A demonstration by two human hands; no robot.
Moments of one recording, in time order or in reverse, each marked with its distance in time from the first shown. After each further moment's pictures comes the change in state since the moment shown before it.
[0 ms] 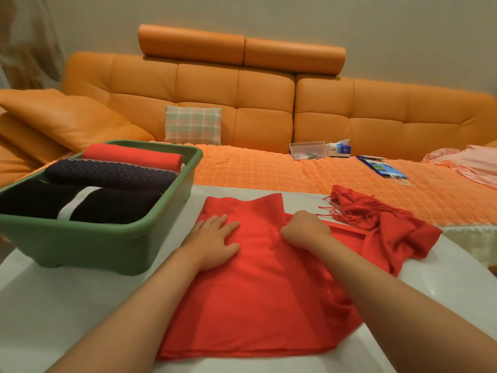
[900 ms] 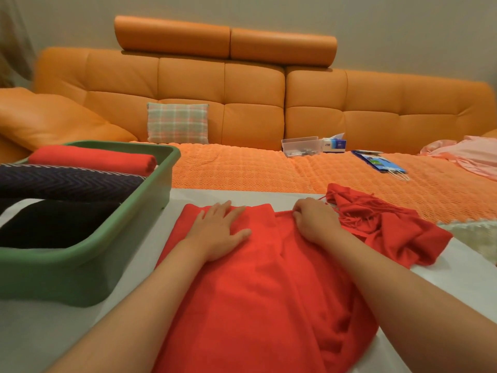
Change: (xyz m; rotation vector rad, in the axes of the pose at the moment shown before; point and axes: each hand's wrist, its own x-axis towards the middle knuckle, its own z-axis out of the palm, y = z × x) left_hand 0.072 0.024 0.005 -0.011 0.045 0.005; right_hand 0.082 0.056 0.010 -0.085 0.254 -0.240
